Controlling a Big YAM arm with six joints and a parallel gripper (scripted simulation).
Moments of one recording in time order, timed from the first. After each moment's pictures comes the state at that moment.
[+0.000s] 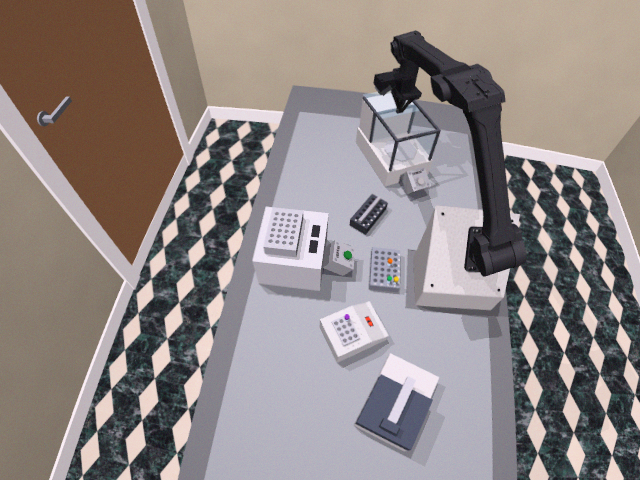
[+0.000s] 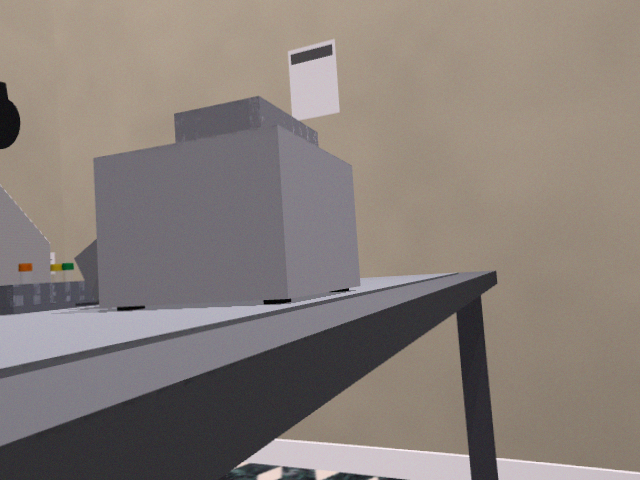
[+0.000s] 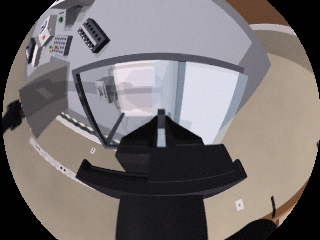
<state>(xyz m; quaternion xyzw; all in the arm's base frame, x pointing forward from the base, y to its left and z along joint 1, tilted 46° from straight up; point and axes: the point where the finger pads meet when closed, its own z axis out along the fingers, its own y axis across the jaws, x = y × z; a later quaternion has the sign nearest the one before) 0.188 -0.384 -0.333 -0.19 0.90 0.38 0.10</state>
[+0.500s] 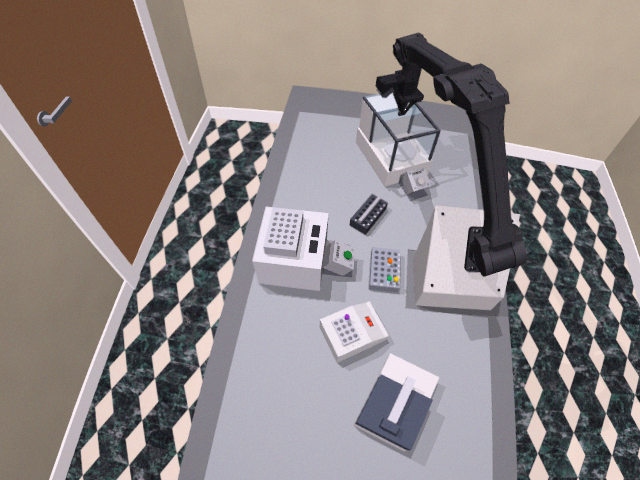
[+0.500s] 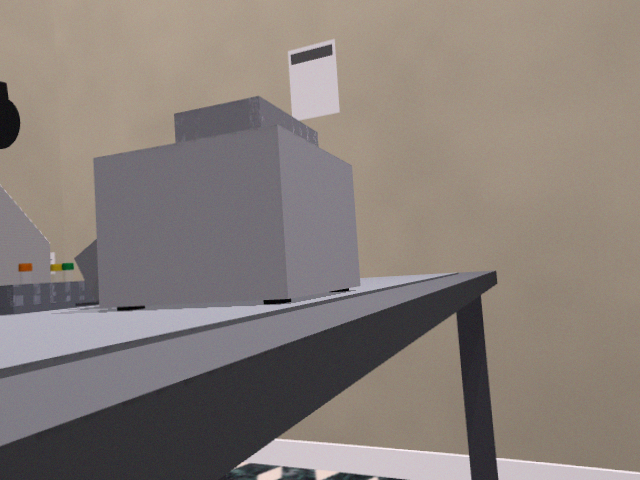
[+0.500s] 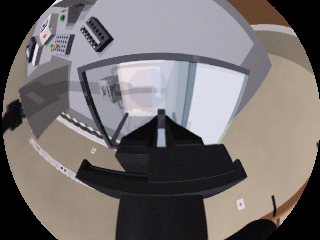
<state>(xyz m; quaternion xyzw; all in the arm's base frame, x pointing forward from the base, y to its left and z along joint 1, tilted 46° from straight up) 0.182 -0.375 -0.325 -0.19 0.90 0.38 0.10</state>
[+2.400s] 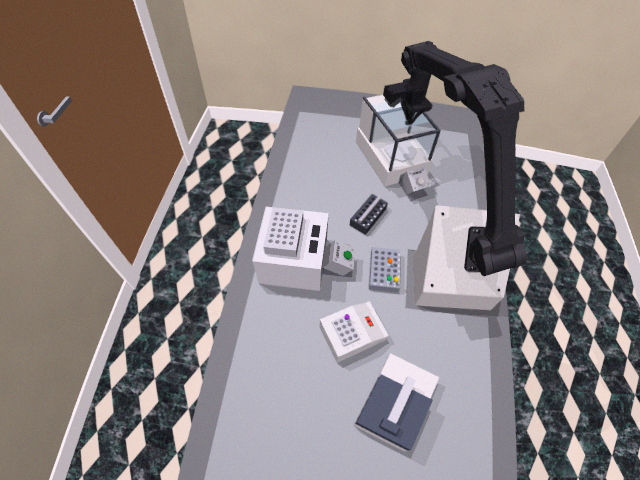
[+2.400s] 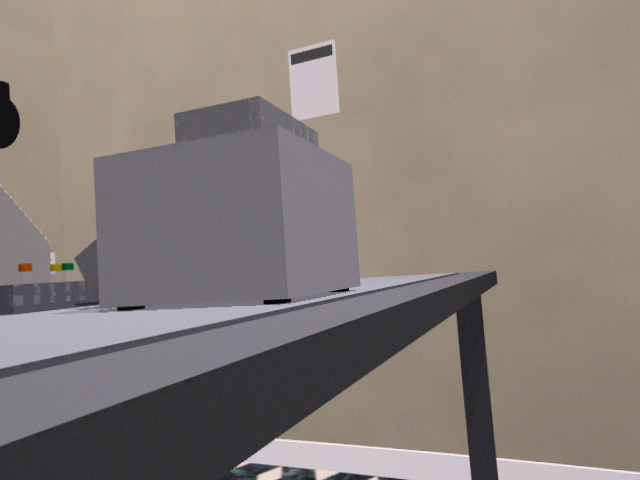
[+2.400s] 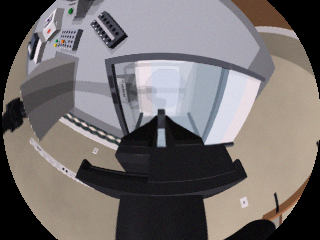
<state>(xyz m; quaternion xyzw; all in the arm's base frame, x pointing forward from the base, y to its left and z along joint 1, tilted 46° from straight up) 0.162 -0.344 -0.293 -0.19 0.90 0.38 0.10</state>
